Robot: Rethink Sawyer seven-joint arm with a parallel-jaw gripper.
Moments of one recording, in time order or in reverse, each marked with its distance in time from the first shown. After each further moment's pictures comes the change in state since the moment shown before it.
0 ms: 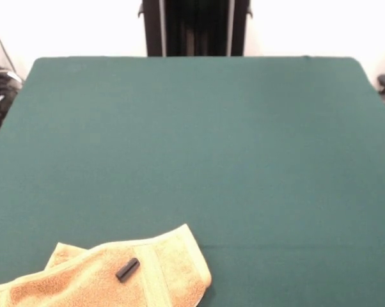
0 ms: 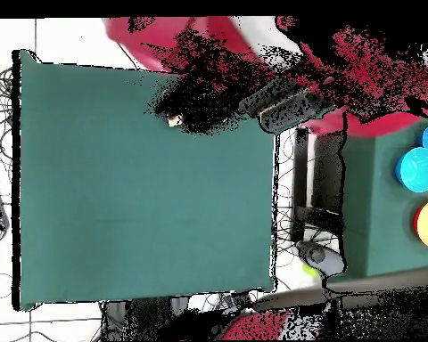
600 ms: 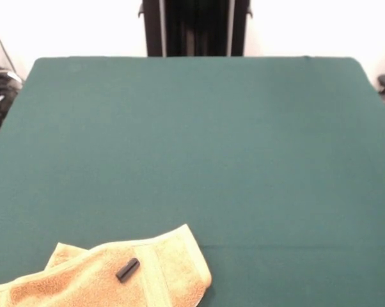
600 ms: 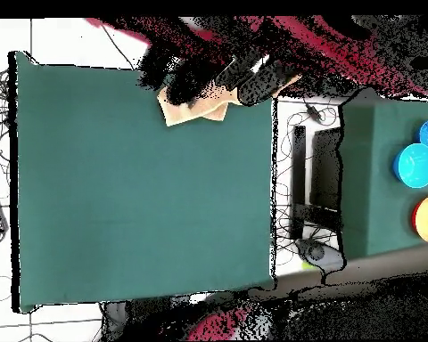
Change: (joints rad) arm 0.049 -0.011 -0.057 0.029 -0.086 -0.061 -0.006
